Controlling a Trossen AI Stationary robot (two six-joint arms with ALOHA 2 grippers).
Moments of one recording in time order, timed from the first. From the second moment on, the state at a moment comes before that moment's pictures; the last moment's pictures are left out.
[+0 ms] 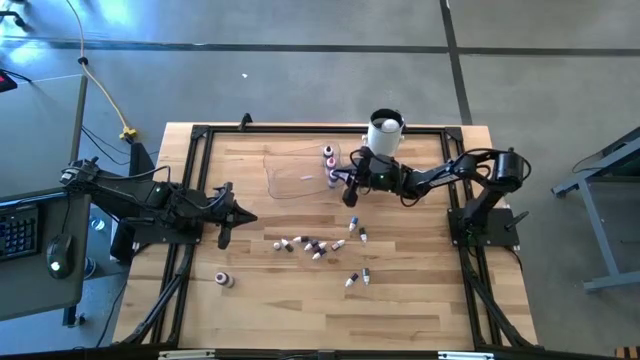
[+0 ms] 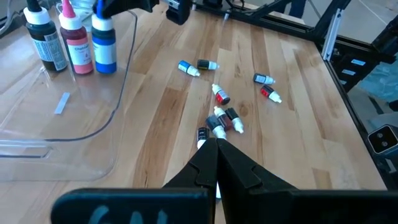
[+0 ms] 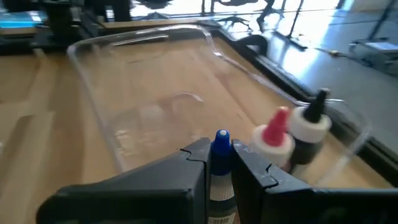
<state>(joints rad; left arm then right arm) -0.28 0.49 0.43 -0.35 -0.28 -0.37 -0.30 1.70 0.64 0.77 0.08 -0.01</state>
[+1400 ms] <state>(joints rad) -0.28 0.49 0.43 -0.31 -0.25 -0.40 -0.10 1.51 0.67 0.89 -0.13 -0.11</state>
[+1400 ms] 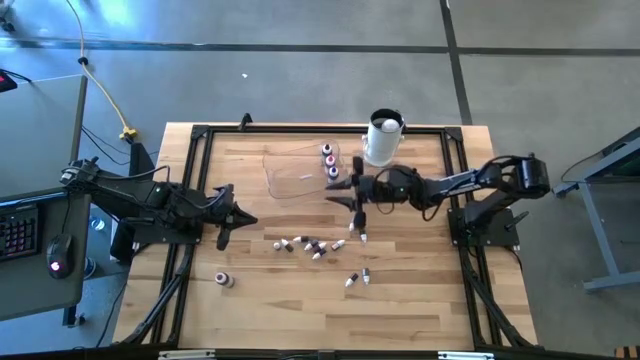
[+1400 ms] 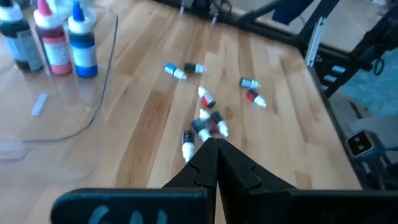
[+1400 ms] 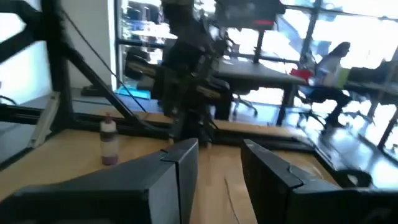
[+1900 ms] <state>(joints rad) -0.28 0.50 0.47 -0.19 0.06 -0.21 -0.06 1.51 0.77 0.73 -0.08 -0.16</state>
